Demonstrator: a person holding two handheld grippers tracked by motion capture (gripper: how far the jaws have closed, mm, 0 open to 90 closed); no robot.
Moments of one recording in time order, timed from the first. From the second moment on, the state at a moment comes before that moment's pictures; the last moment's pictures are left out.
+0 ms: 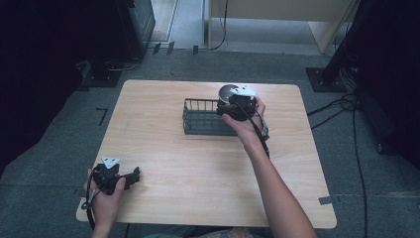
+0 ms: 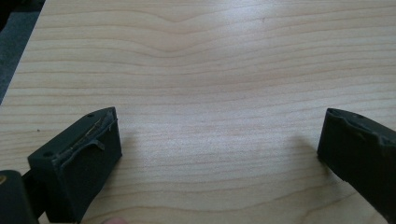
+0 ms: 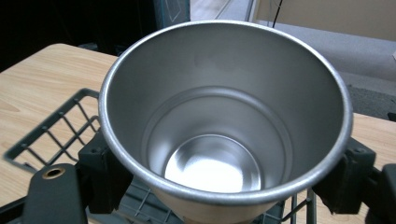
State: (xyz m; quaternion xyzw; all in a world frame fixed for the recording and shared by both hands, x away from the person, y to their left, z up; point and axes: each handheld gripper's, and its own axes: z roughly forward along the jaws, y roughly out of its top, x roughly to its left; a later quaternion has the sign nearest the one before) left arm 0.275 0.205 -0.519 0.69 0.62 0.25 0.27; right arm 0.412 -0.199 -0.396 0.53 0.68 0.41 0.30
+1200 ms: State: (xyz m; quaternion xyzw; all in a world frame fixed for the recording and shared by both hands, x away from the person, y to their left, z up) left arm 0.275 0.205 -0.519 0.70 0.62 0.25 0.27; right arm 0.430 -0.203 -0.441 0.57 0.69 0.38 0.25
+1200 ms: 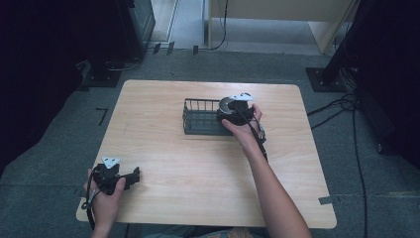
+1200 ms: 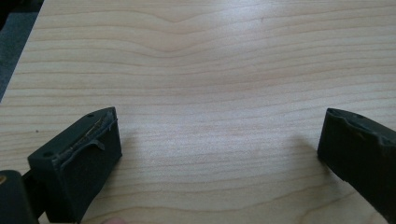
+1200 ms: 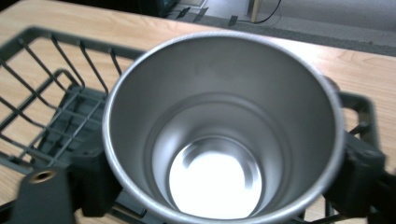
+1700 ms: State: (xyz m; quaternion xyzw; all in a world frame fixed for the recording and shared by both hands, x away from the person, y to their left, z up) left arm 0.275 0.205 -0.519 0.70 0.62 0.25 0.27; right arm 0.409 -0.213 -0.419 0.55 0.68 0.40 0.26
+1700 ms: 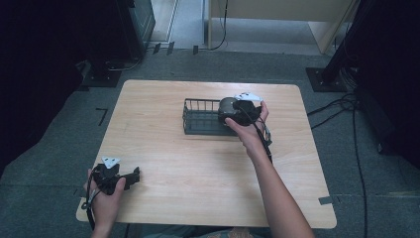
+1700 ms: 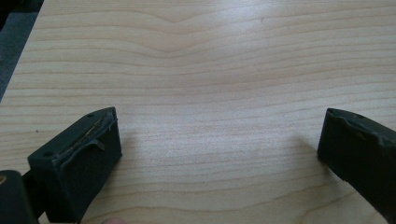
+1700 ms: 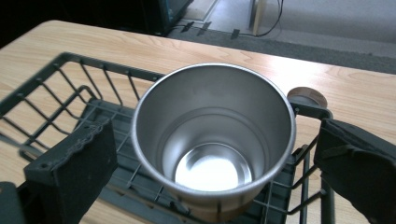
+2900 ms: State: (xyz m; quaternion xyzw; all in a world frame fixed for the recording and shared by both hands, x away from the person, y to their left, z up) left arm 0.275 0.205 -0.519 0.70 0.61 0.25 0.27; right arm 0.330 -0.279 -0.435 0.55 0.67 0.41 0.27
